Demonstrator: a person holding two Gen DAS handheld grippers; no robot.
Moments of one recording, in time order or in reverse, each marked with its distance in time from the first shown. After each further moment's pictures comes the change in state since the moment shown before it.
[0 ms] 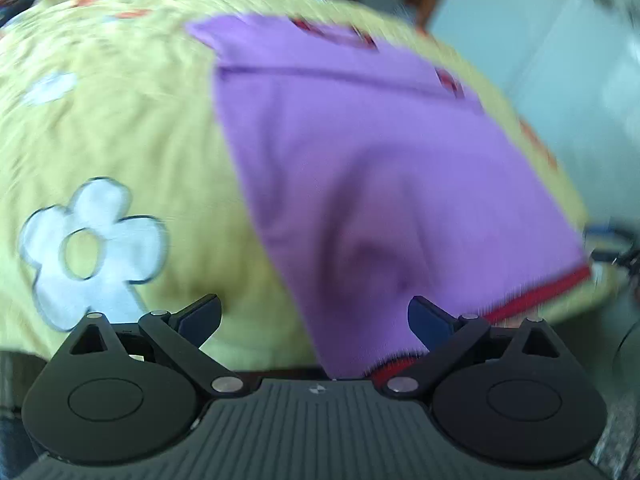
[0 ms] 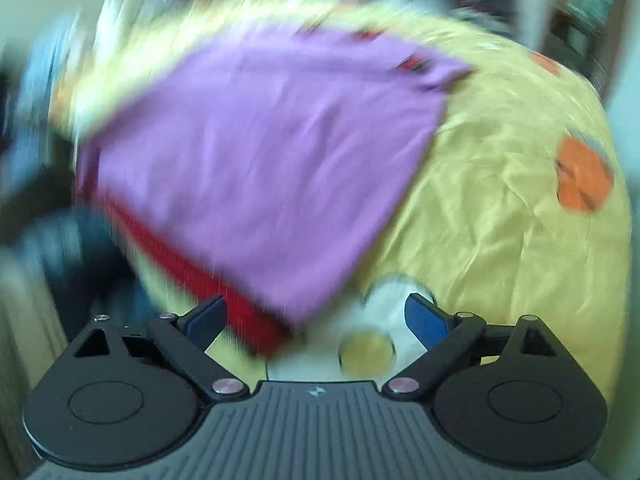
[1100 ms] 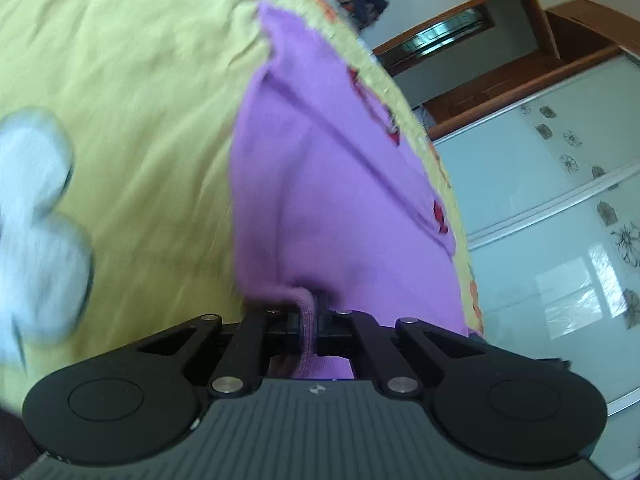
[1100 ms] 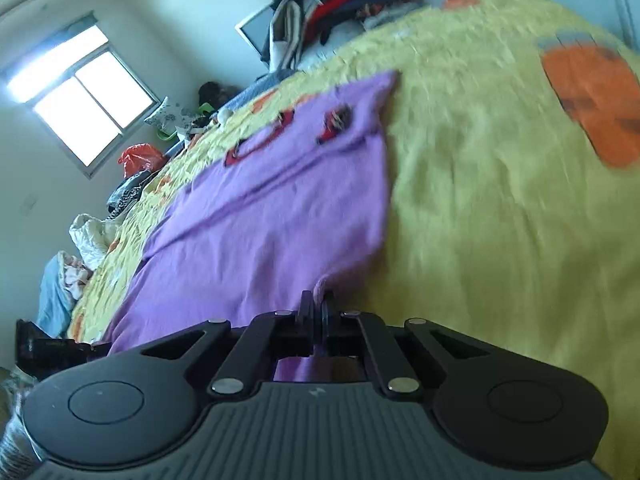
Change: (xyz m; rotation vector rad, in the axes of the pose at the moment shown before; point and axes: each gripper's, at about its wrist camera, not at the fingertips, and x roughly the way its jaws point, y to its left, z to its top) left arm 0.060 0.043 0.050 -0.490 -0.105 -0.284; right arm 0.082 -0.068 0.066 0.382 -0.167 0.168
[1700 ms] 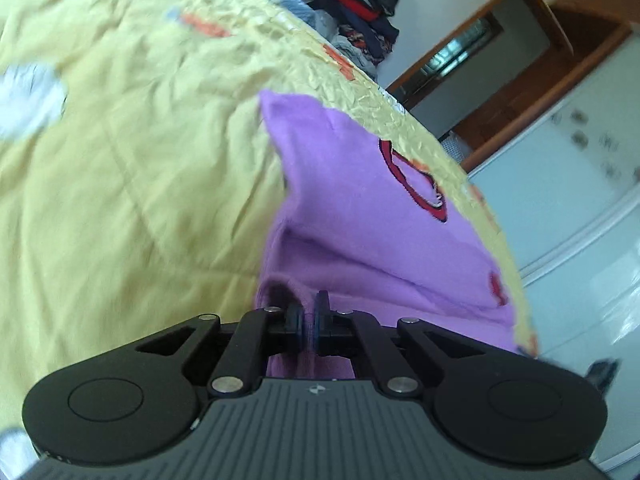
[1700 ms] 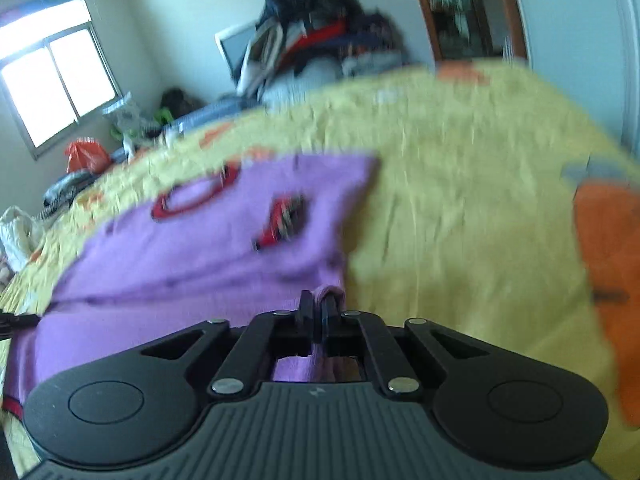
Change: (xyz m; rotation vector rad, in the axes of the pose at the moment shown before) left arm 0.028 -0.002 0.085 0.076 -0.113 0.136; right arm 0.070 -0.017 0.065 -0.115 -0.023 -0.188
